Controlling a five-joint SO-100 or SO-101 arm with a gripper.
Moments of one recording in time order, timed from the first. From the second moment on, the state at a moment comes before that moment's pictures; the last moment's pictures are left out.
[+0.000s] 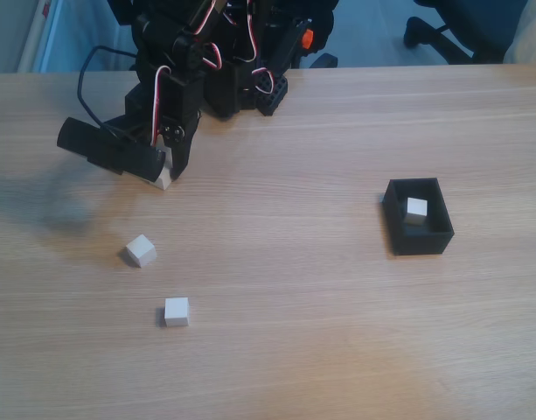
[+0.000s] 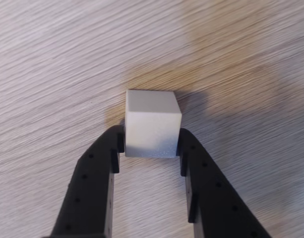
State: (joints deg) arm 37.8 125.5 147.0 46.9 -101.9
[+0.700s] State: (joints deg) arm 35.9 129.8 148.2 46.9 -102.0
